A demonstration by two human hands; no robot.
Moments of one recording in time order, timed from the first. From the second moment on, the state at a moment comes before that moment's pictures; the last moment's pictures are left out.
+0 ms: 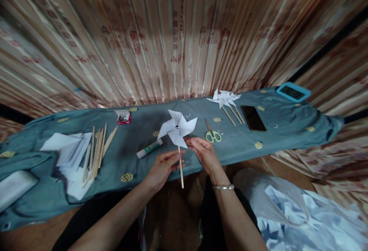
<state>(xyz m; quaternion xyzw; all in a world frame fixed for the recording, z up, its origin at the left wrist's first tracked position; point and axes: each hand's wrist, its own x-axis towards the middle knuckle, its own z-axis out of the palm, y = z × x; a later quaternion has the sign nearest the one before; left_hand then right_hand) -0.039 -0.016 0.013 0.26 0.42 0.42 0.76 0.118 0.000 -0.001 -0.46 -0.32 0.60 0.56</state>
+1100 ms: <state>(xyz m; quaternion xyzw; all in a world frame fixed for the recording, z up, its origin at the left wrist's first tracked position) -0.050 -0.020 0.000 0.37 0.46 0.38 0.71 0.140 0.018 0.002 -0.44 -0.32 0.58 0.60</state>
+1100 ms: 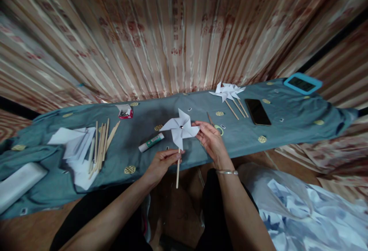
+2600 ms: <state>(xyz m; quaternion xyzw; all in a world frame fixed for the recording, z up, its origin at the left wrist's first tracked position) -0.047 -0.019 -0.009 0.36 0.47 0.39 0.71 0.155 0.031 -0.002 -0.42 -0.27 0.57 0.65</state>
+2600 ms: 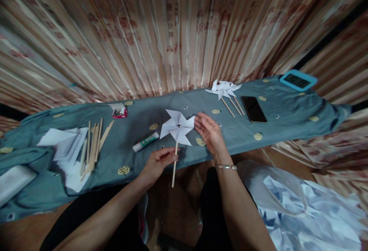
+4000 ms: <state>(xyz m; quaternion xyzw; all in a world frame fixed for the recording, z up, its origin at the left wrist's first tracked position) -0.049 -0.009 -0.002 0.37 0.49 0.41 0.67 0.151 0.024 0.004 -0.42 -0.30 0.59 0.62</state>
